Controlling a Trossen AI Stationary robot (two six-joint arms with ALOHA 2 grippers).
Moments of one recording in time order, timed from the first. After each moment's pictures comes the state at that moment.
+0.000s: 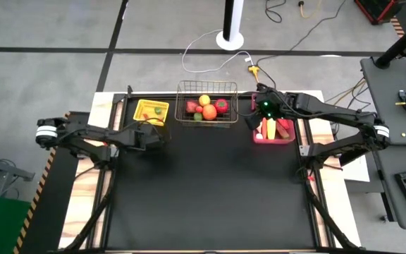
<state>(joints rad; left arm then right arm) 0.11 1.29 0.55 -0.62 -0.46 -1.26 -0.39 1.23 1.13 -0.83 0.28 0.40</state>
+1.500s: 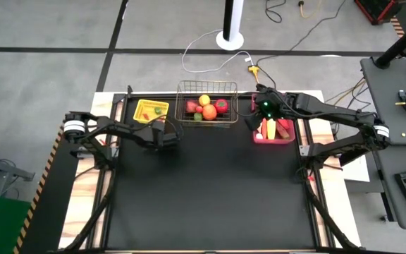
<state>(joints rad) 0.18 1.63 0.71 -0.55 -0.63 -1.15 -0.39 1.23 1.13 -0.83 0.26 0.38</state>
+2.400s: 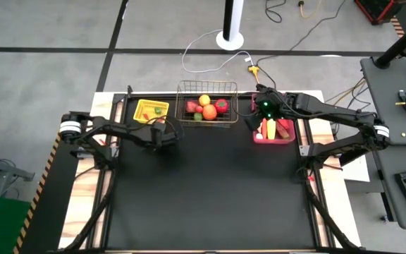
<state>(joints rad) 0.17 1.58 0.72 -0.59 -0.52 -1.06 -0.39 1.23 1.13 -0.83 0.26 0.38</state>
